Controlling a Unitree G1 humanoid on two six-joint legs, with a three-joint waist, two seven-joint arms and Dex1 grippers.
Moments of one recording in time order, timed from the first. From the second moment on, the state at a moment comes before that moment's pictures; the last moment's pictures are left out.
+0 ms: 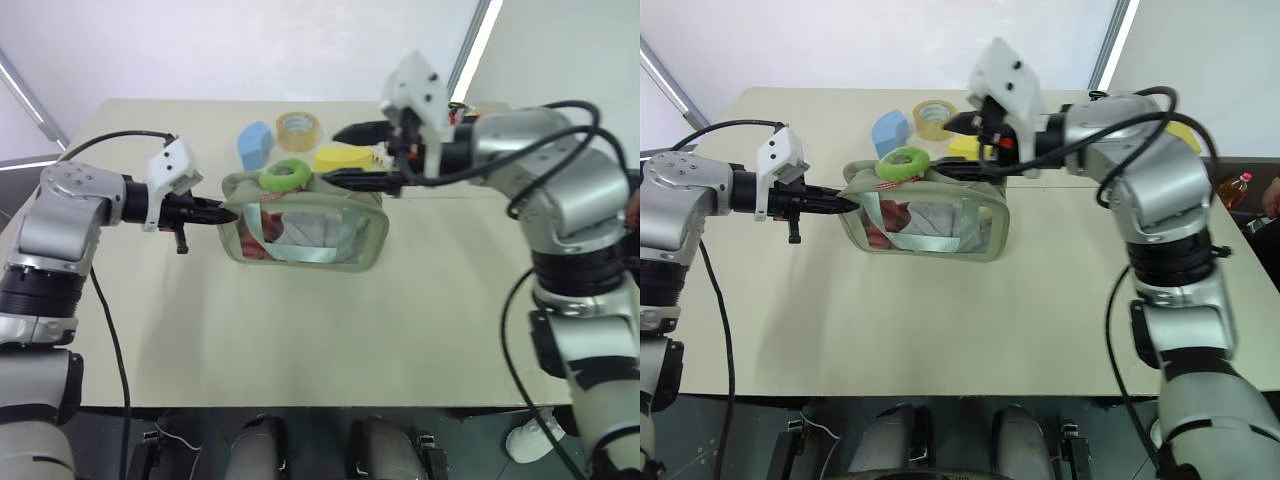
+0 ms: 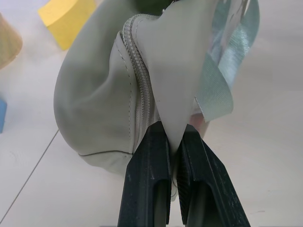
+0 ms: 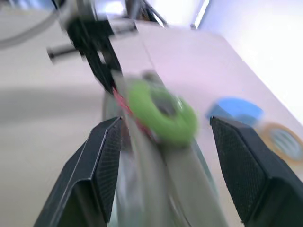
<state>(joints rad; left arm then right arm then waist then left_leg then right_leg) -0.81 0.88 -0.10 0.22 -0.25 0.45 -1.31 -1.08 -0.54 0.16 -0.15 0.39 0.85 0.94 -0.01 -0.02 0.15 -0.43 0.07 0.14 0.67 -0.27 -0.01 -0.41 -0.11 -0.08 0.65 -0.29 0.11</state>
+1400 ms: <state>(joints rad) -0.80 0.85 -0.10 0.20 -0.25 0.47 -1.29 -0.81 -0.99 0.21 -0.15 0.03 0.71 0.86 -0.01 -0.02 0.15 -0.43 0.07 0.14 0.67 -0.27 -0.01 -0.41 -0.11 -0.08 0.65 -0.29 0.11</state>
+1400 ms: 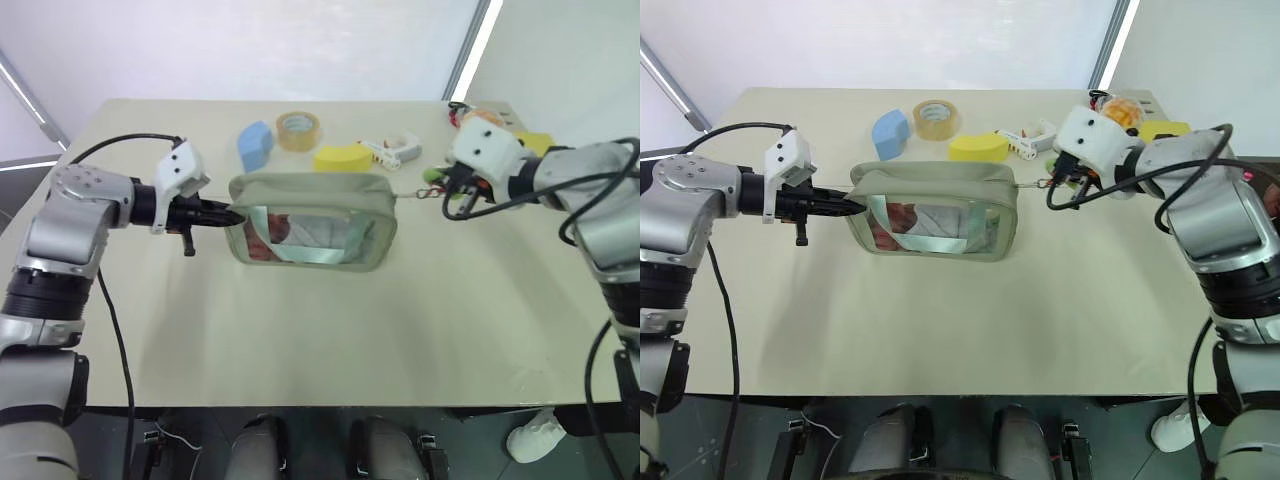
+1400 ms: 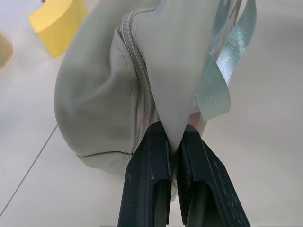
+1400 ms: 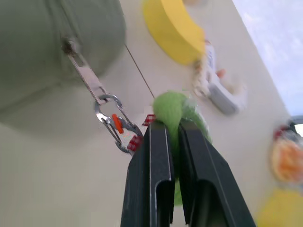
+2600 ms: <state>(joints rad) -0.79 0.90 0.00 0.20 -0.33 0.61 -1.25 -0.61 -0.88 -0.18 -0.35 0.42 1.05 0.92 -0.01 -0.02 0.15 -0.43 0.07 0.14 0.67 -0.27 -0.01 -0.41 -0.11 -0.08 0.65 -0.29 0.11</state>
